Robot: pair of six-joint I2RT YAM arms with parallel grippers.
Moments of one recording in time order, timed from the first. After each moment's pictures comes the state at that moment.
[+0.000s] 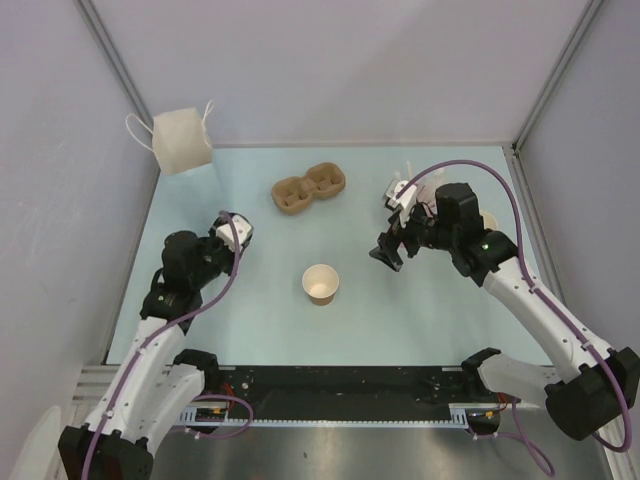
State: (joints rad) left arm -0.18 0.73 0.57 -0.18 0.28 0.40; right arm 0.47 1.11 1.03 -0.42 -0.52 -0.35
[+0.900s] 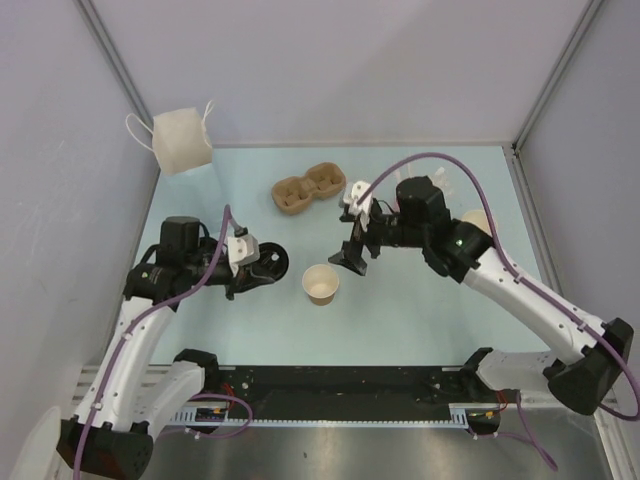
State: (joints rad) left arm -0.18 0.85 0.91 -0.87 1.00 0.74; right arm 0.77 1.19 1.19 -0.38 -0.46 -0.39
